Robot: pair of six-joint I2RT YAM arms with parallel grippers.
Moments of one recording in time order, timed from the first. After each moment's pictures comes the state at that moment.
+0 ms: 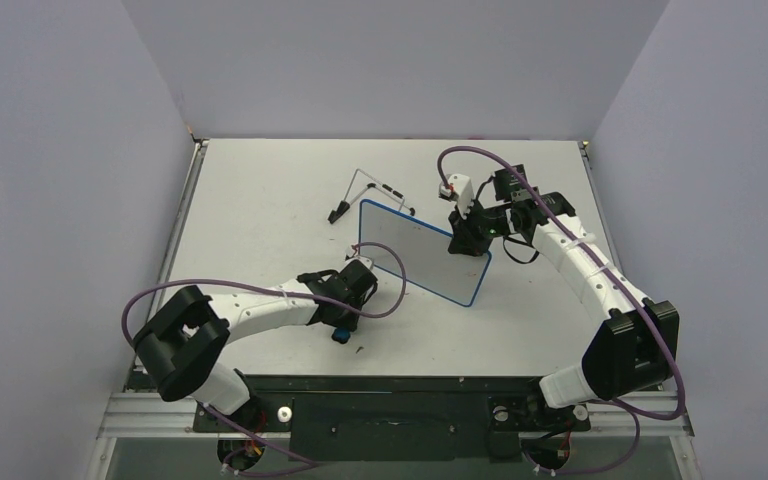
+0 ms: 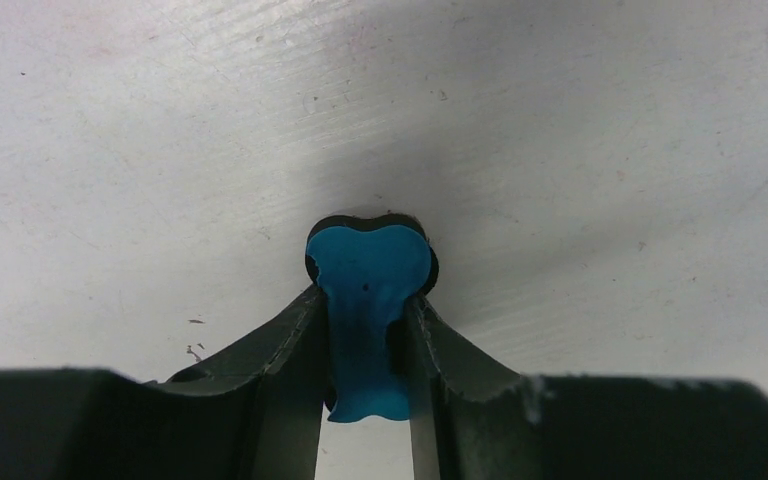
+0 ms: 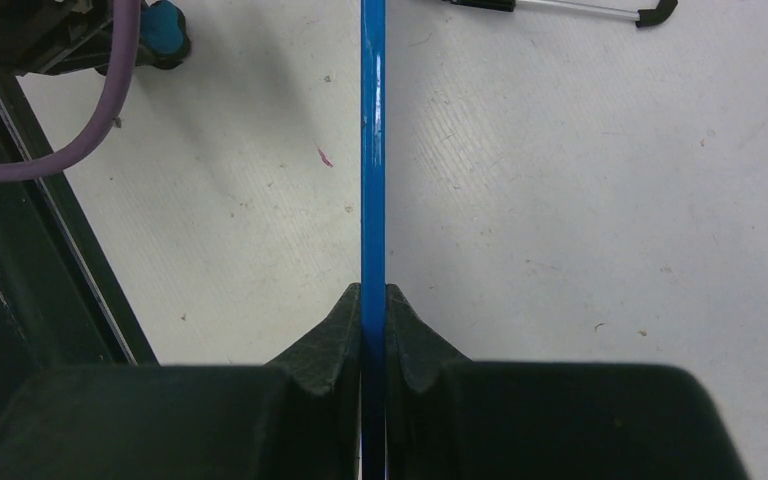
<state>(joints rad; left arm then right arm) -0.89 1.51 0.80 -0.49 -0.26 -0.53 0.30 1.45 1.25 -0.81 -0.62 -0.56</state>
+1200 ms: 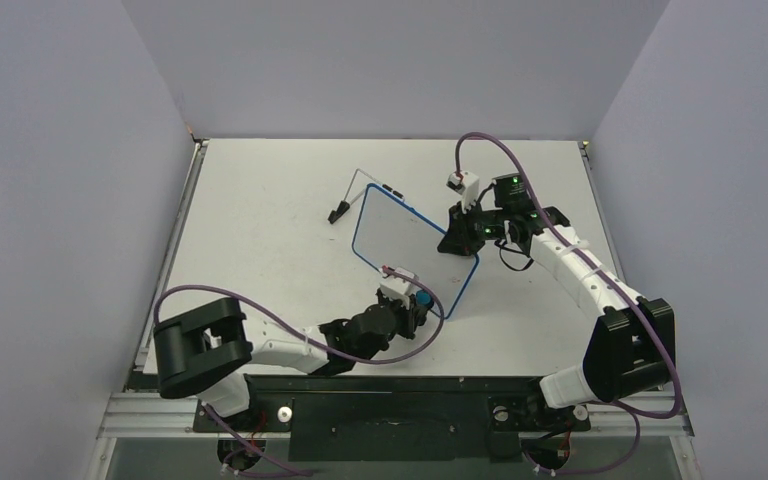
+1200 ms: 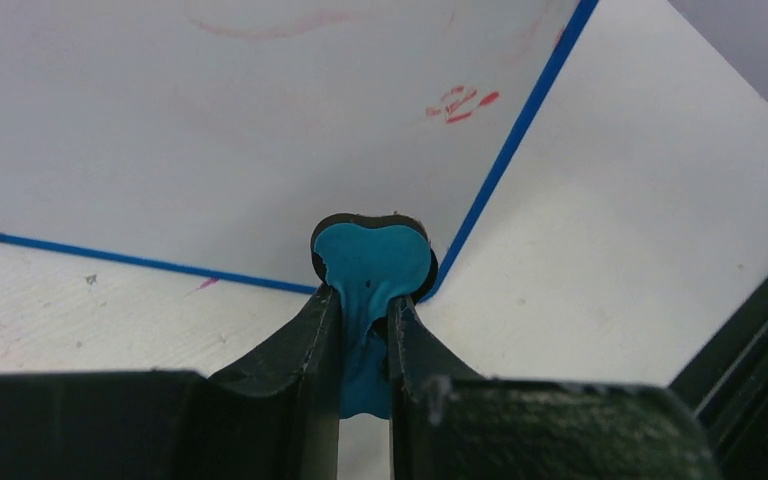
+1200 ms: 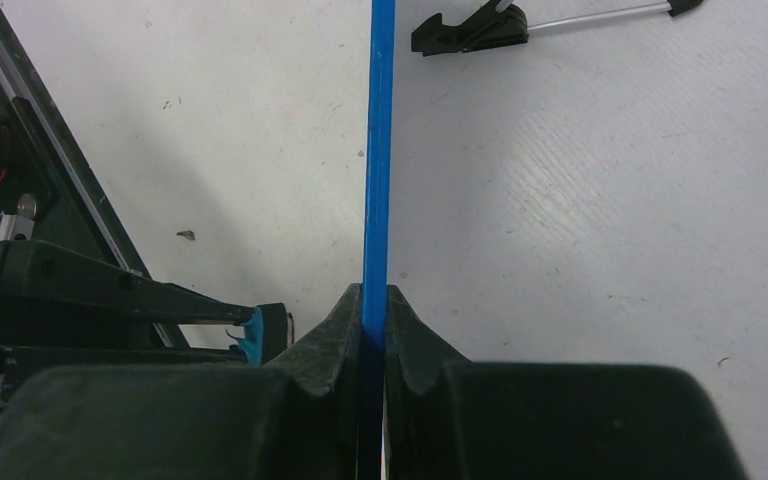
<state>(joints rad) -1.24 1.57 0.58 0.69 -0.51 -0.45 0.29 1.43 1.11 -0.52 -0.69 -0.18</state>
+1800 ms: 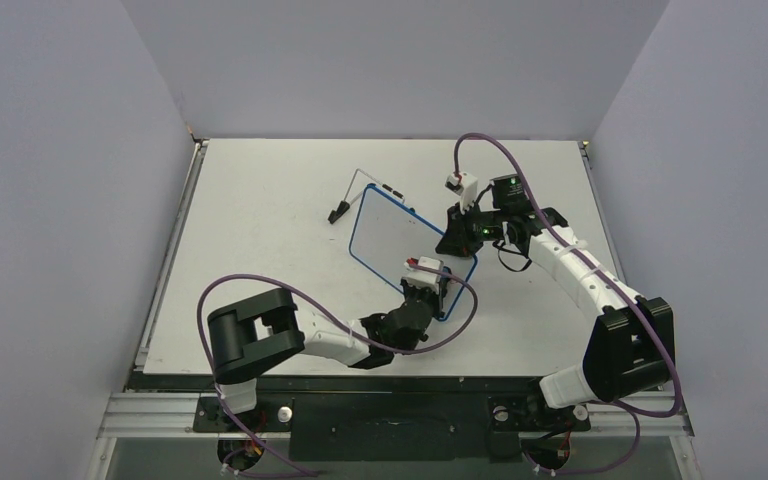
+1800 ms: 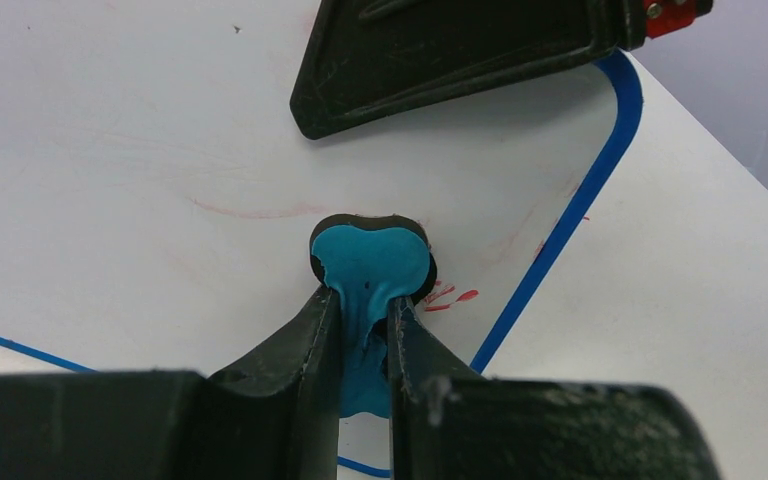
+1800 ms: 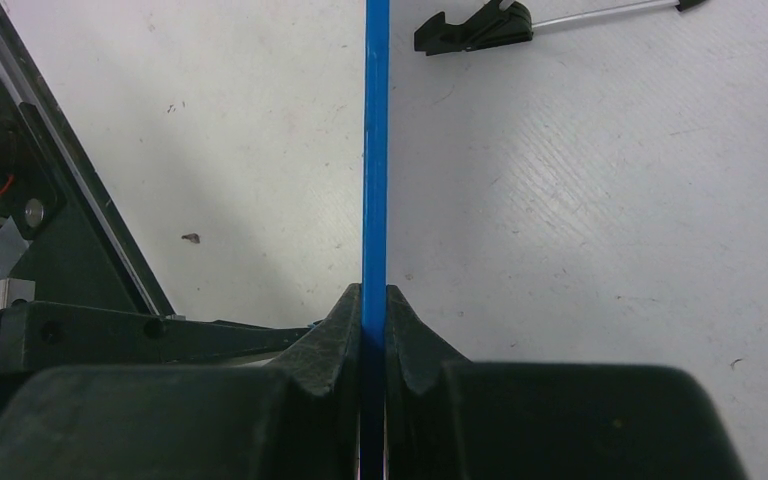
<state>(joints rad) -1.27 1.82 0.84 0.83 -0.82 -0.36 0.30 1.44 1.10 -0.51 -0.69 -0.15</state>
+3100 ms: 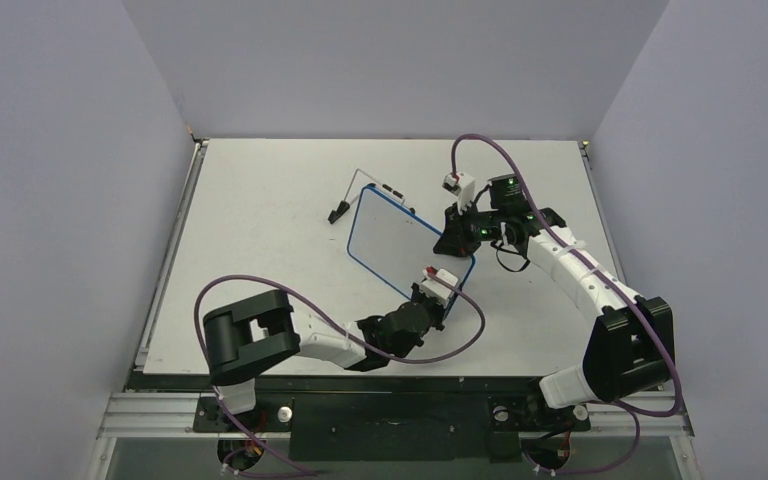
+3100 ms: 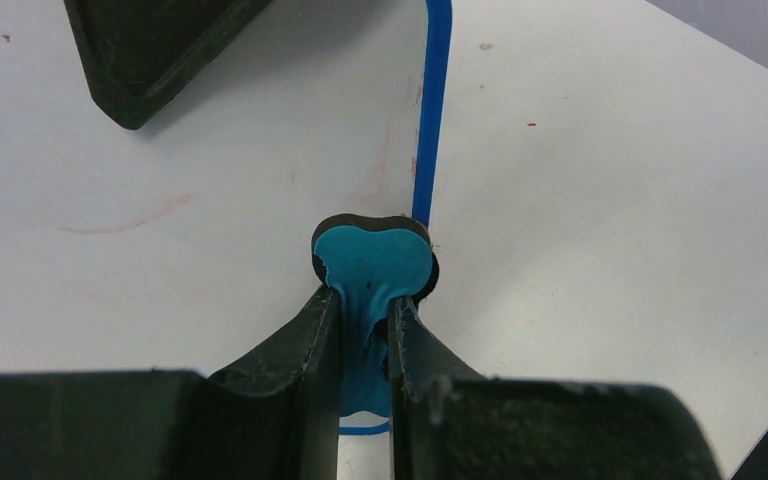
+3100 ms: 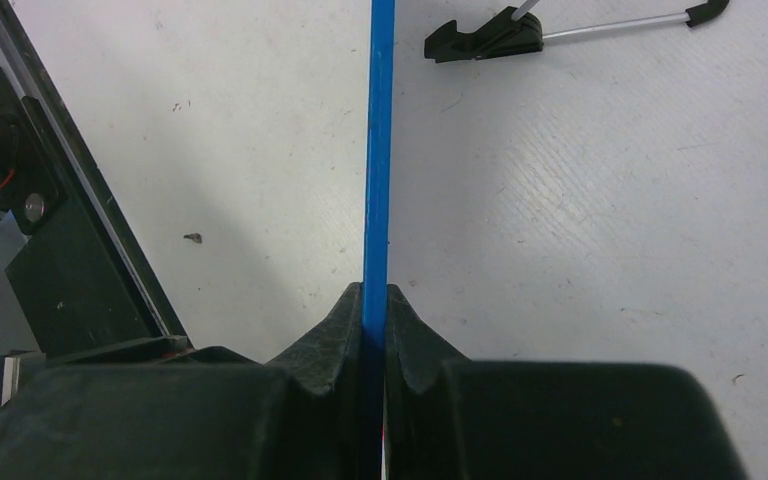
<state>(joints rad) -1.29 1.80 0.81 0.81 -0.59 -0.17 0.31 1.44 1.10 -0.50 -0.70 -0.16</state>
